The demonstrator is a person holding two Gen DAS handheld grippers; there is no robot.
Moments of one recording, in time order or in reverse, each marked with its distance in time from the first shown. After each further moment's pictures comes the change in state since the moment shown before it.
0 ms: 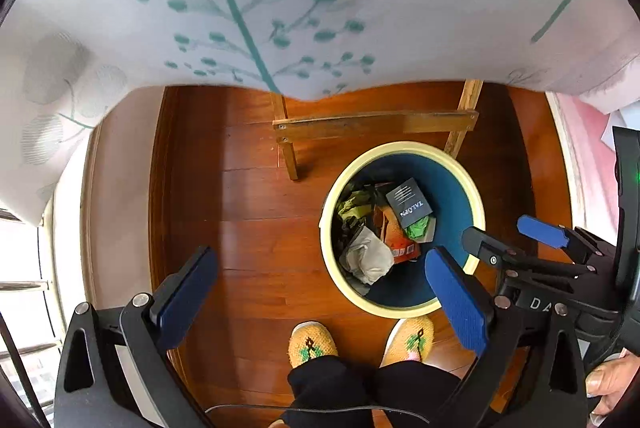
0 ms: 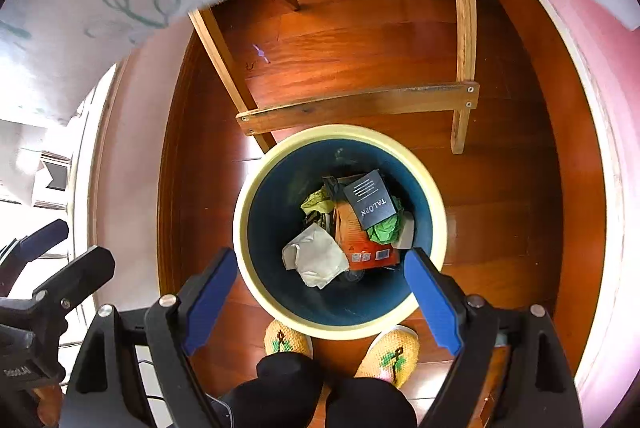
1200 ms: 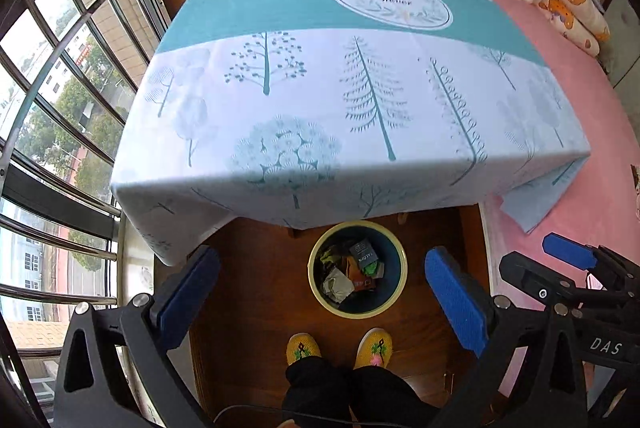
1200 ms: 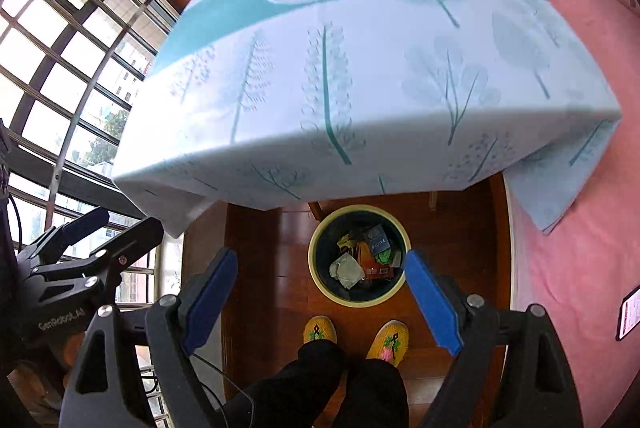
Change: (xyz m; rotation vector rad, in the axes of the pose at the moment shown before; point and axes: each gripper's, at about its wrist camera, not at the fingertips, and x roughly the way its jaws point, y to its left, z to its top) left arm -0.286 -0.012 0.052 -0.012 -0.185 -0.030; right arm -0.303 0.056 0.023 -0.031 -0.169 0.033
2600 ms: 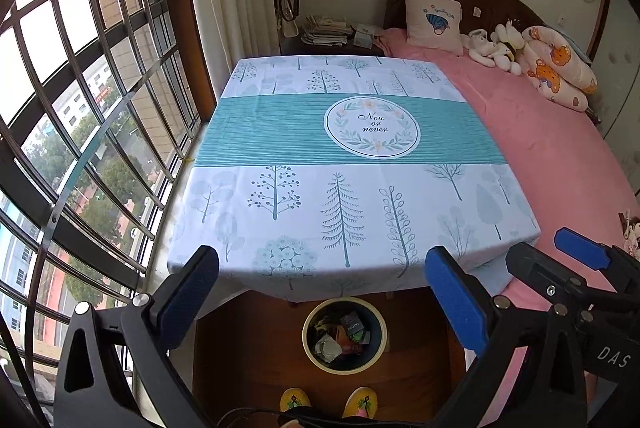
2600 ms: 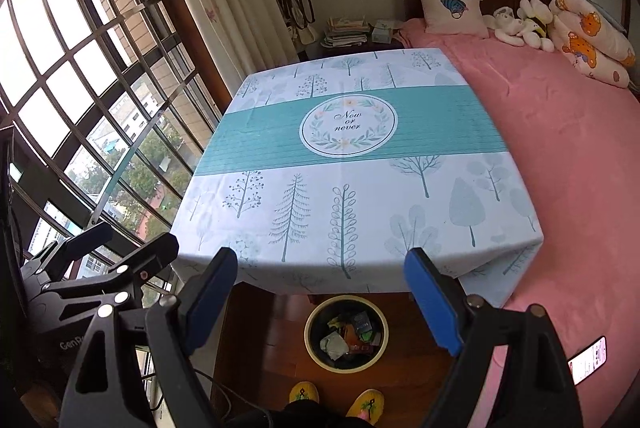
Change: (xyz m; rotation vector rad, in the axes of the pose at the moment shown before) left arm -0.140 -0.030 0.032 -0.034 -0.287 0.032; right arm -0.152 0.038 0.038 -0.110 -0.319 -0.033
